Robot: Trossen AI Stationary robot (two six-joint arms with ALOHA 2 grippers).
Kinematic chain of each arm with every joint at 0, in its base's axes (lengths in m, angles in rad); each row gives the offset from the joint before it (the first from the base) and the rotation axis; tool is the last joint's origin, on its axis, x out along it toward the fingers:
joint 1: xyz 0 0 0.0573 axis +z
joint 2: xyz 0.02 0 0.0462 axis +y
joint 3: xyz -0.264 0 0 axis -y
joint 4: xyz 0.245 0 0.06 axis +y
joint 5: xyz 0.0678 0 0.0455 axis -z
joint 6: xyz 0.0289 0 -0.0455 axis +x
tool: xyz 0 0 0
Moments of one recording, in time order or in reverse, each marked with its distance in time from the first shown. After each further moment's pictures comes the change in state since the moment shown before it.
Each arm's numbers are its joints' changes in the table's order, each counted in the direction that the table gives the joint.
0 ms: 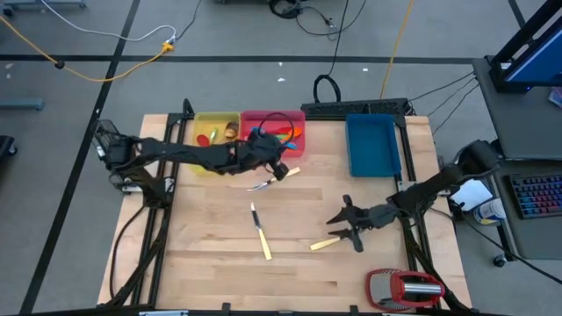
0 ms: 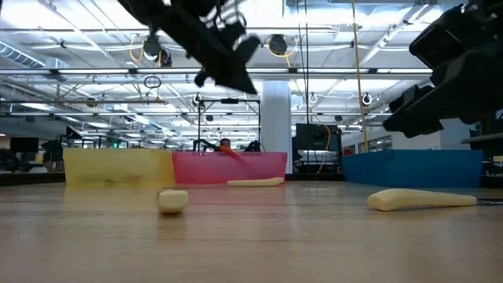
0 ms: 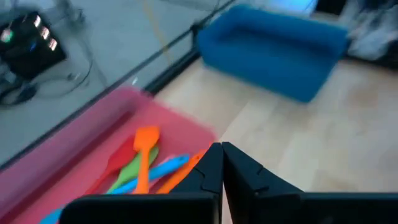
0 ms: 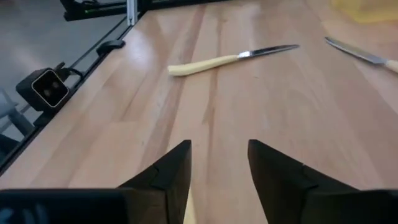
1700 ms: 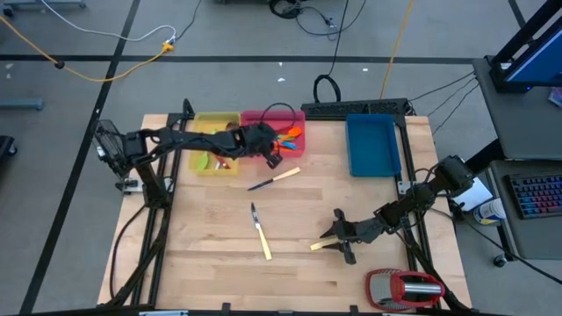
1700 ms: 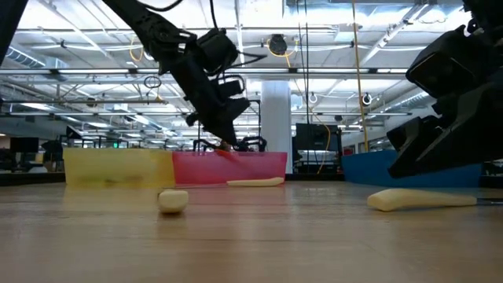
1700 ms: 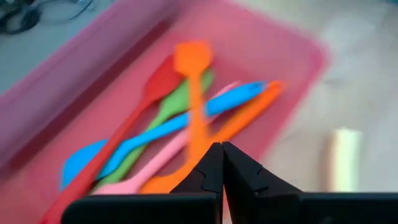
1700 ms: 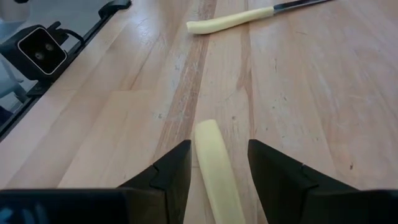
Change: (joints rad) left arm 0.219 0.140 0.001 0.139 0.155 0.017; right arm 0.071 0.364 0.101 -0.165 0.000 0.074
